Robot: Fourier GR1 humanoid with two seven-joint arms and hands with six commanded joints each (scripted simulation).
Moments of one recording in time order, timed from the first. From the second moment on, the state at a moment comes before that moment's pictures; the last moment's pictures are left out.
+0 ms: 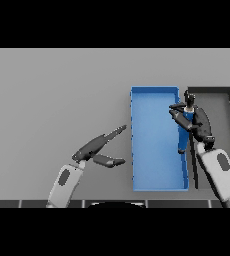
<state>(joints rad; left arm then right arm) -0.15 -0.03 -0.34 -1.62 -0.20 -0.46 0.10 -0.29 -0.62 0.25 -1.70 -0.45 -0.34 0.60</state>
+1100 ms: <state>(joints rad) -0.15 -0.03 -0.35 -1.63 -0.21 -0.45 0.12 -0.67 -1.02 1.00 -1.52 -0.82 -0.43 0.61</state>
